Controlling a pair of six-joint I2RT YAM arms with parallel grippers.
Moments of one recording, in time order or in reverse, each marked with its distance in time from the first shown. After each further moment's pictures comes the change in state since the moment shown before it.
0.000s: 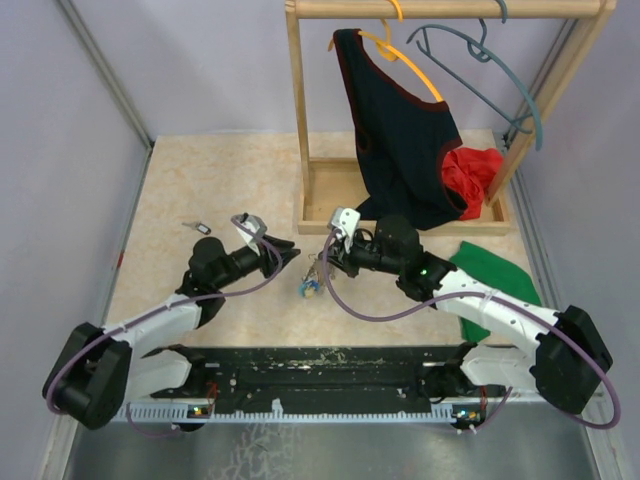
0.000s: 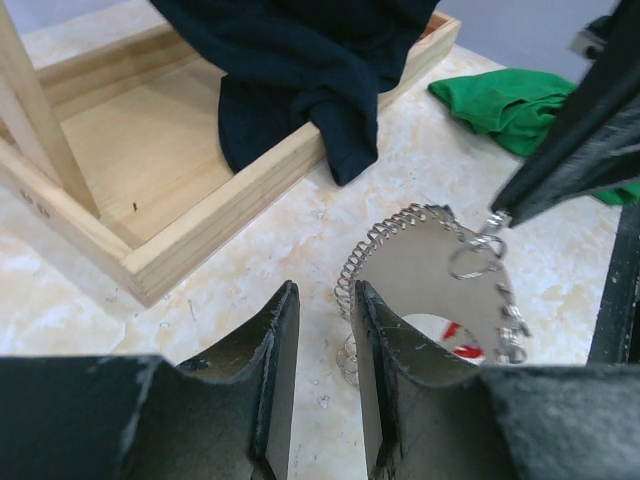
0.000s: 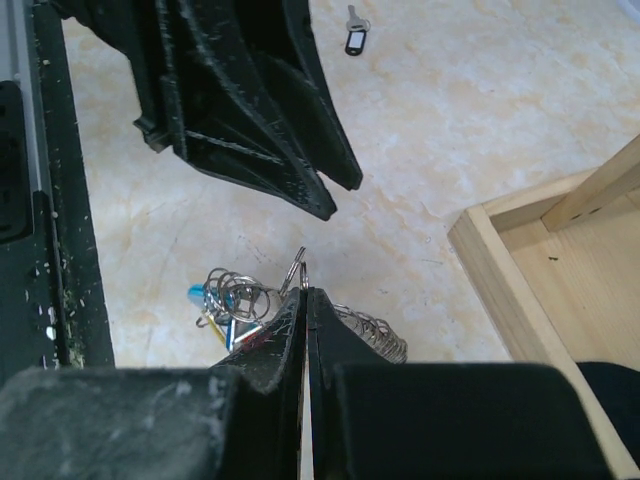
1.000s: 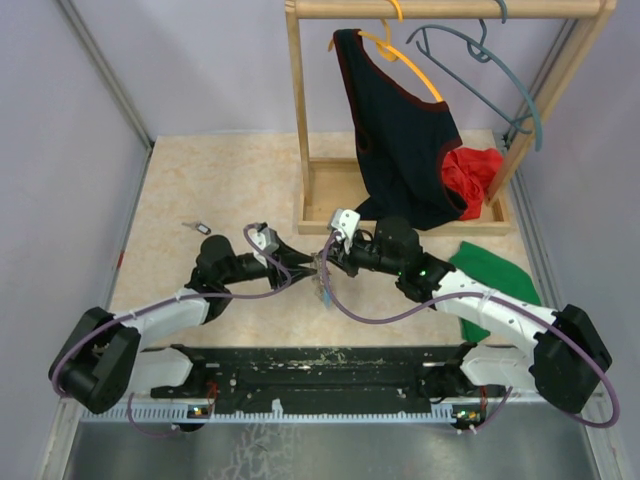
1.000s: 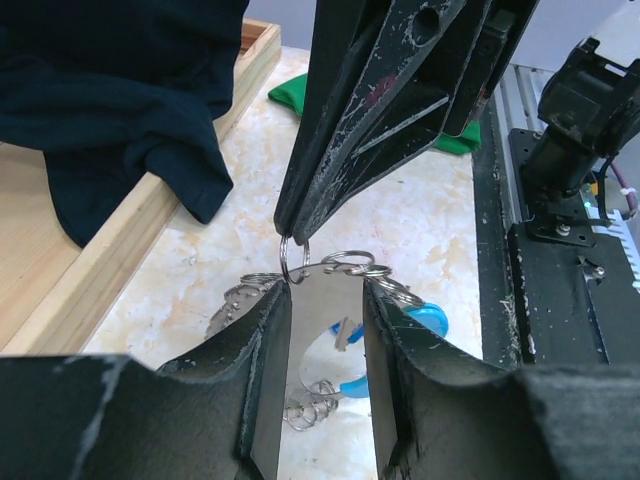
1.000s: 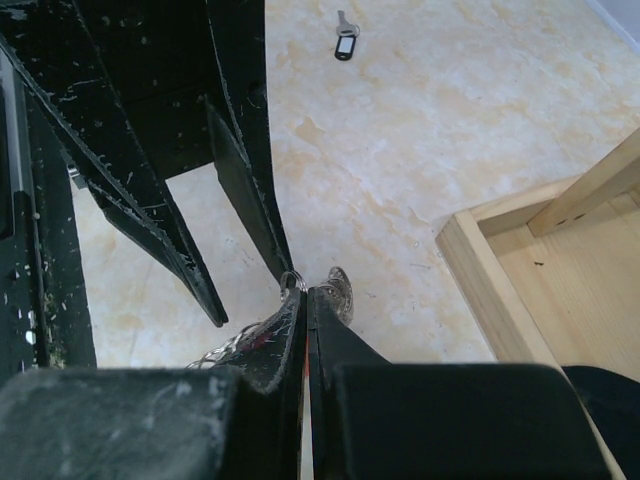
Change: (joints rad) left arm -0.055 0.119 0.044 0.126 0.323 0.035; right arm 0.000 0.006 -0.014 0.037 0.006 -0.031
